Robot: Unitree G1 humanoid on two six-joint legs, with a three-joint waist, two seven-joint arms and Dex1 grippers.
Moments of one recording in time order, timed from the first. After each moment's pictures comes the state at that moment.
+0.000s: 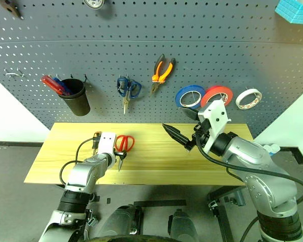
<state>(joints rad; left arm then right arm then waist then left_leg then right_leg) -0.27 0.08 -0.02 0.07 -0.09 0.91 0.02 -0.13 -0.61 -0.14 -0.68 0.69 0.69 0.50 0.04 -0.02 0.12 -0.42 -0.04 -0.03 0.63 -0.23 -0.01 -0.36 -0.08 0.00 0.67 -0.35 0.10</state>
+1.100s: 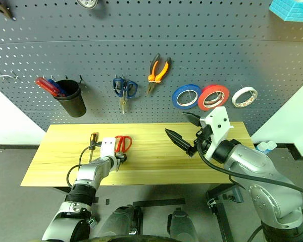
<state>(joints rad) -0.35 0.05 0.06 0.41 -0.07 0.72 0.04 -0.05 -0.62 -0.17 -0.74 0.72 0.71 0.44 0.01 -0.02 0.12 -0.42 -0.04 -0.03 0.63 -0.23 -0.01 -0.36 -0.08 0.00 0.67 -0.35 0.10</state>
